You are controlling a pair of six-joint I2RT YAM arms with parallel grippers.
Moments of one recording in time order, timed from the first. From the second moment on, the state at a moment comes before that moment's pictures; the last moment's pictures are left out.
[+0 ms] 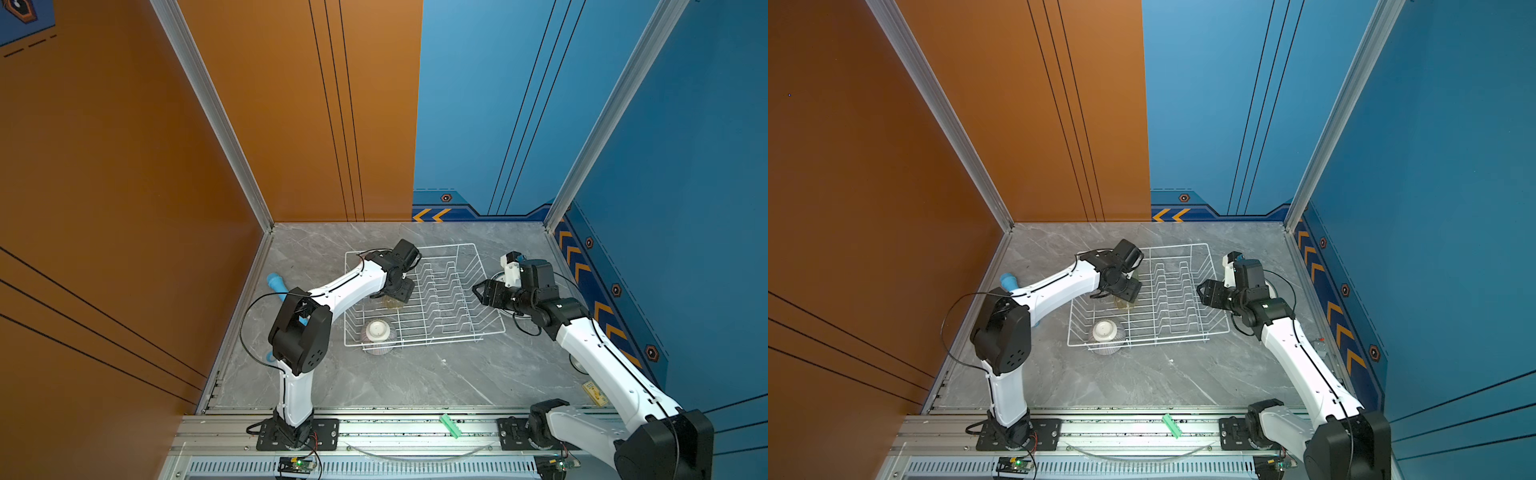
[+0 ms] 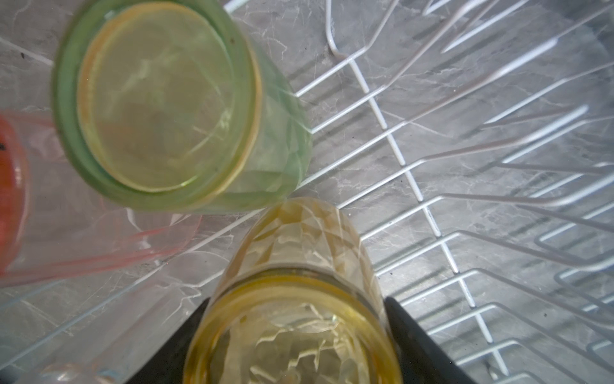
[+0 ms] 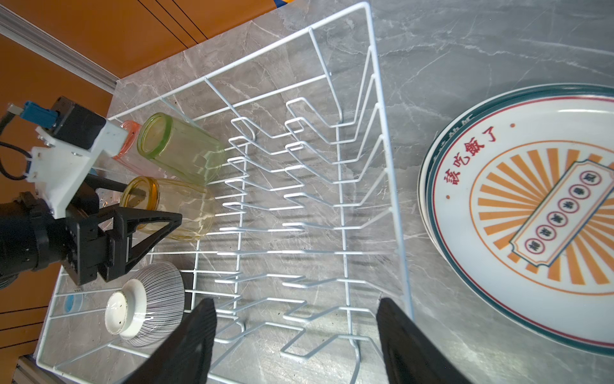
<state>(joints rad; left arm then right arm) -0.63 1.93 1.58 -0.83 -0.17 -0.19 0.22 1.12 0.88 -0.51 -0.22 0.39</state>
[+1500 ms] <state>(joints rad) -0.48 1.49 1.36 -0.49 0.53 -0.38 0.38 1.60 0.60 1.24 -0.94 1.44</state>
